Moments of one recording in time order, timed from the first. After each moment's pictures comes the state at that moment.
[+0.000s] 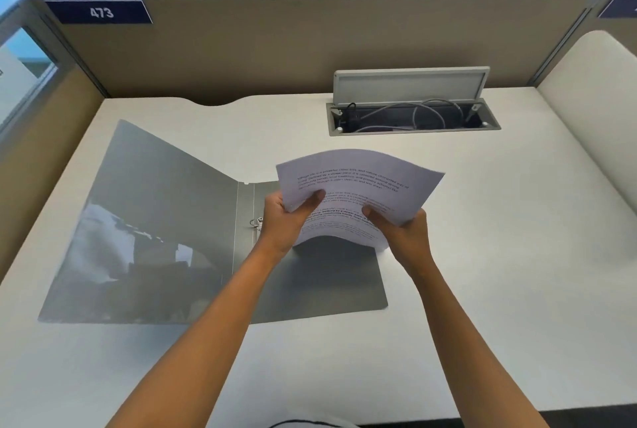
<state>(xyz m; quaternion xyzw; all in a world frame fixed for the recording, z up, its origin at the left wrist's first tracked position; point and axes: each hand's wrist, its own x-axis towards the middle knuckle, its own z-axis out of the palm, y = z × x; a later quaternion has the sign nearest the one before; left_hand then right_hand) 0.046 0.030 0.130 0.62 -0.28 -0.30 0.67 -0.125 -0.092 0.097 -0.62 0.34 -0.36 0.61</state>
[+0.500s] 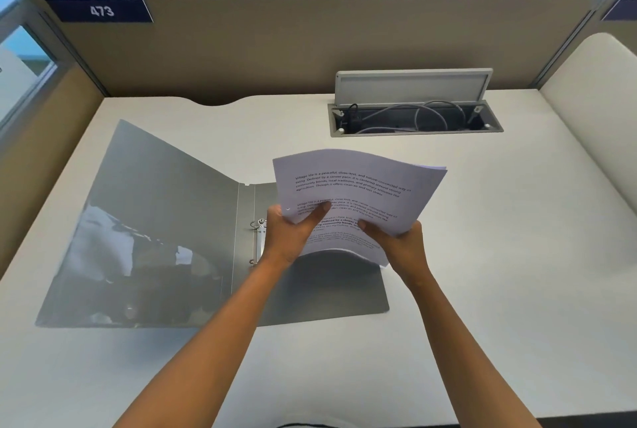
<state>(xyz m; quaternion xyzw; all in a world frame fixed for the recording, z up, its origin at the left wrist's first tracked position) 0.041 0.032 0.110 0.65 -0.26 -0.26 0.67 -0.126 -0.086 0.080 -0.61 0.33 -0.34 0.63</state>
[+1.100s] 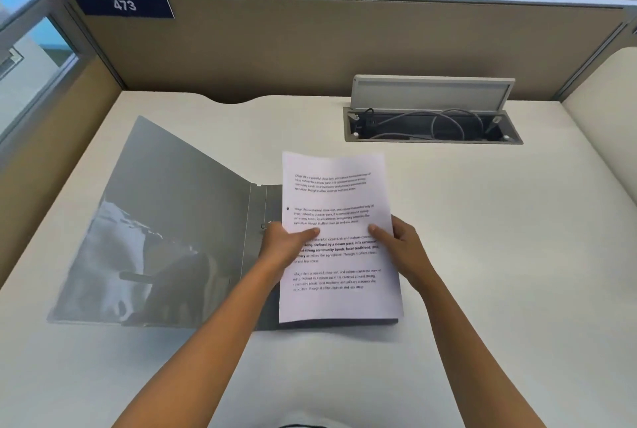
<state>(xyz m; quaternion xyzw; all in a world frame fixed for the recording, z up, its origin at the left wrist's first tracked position) 0.075 0.046 0.073 0.74 -0.09 -0.41 0.53 -0.110 -0.105 0.065 -0.66 0.39 -0.17 0.62</state>
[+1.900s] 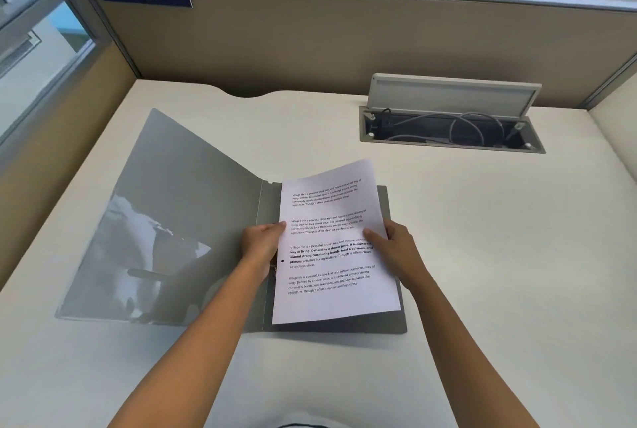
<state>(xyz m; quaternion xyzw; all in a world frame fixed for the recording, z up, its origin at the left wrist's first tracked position) 0.120 0.062 0.031 0.75 0.08 -0.35 0.56 -0.076 -0.103 0.053 -0.71 0.41 -0.11 0.56</state>
